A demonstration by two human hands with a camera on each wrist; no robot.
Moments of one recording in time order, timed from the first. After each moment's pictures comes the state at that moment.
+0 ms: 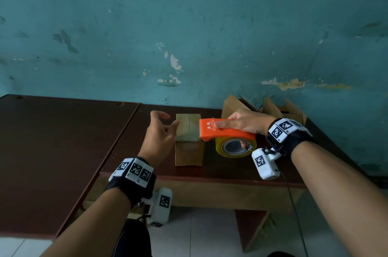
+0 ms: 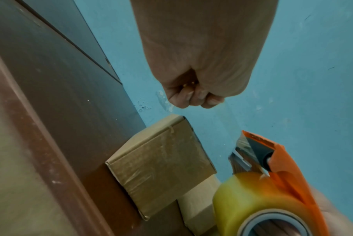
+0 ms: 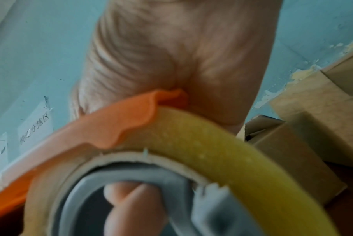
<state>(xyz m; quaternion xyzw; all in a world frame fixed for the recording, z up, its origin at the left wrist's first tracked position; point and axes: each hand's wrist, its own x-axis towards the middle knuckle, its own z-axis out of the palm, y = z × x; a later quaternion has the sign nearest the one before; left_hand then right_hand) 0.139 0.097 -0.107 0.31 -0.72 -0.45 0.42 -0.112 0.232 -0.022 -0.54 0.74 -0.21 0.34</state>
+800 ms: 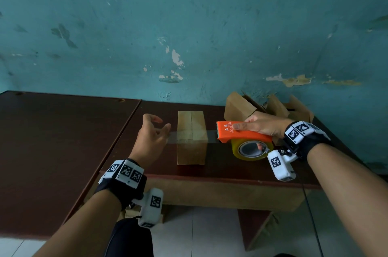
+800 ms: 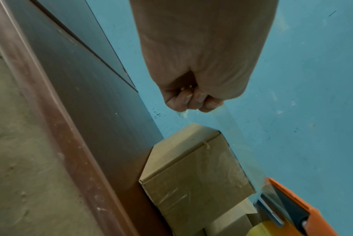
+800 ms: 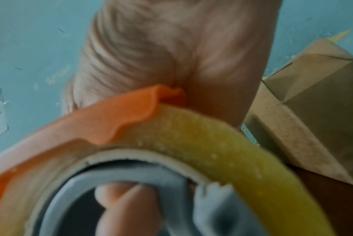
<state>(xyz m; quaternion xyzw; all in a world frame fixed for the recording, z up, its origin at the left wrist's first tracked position) 0.157 0.076 -0.124 0.36 -0.72 -0.44 0.39 -0.153 0.245 -0.044 -0.51 0.75 -0.22 0.36</state>
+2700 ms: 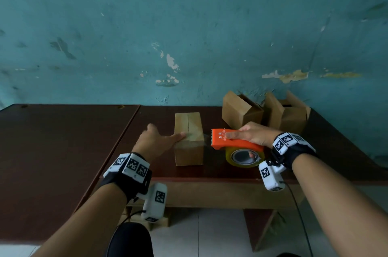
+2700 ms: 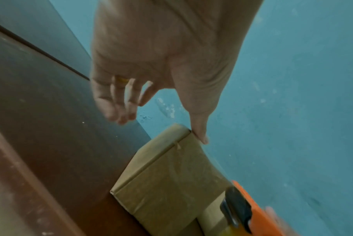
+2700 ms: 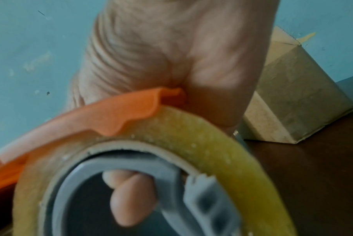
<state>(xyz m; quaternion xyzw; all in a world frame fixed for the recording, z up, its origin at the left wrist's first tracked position) 0.138 0.082 -0.095 0.52 -0.76 -0.38 0.12 -0.155 0.248 -0.093 -0.47 0.75 -0.27 0.37</state>
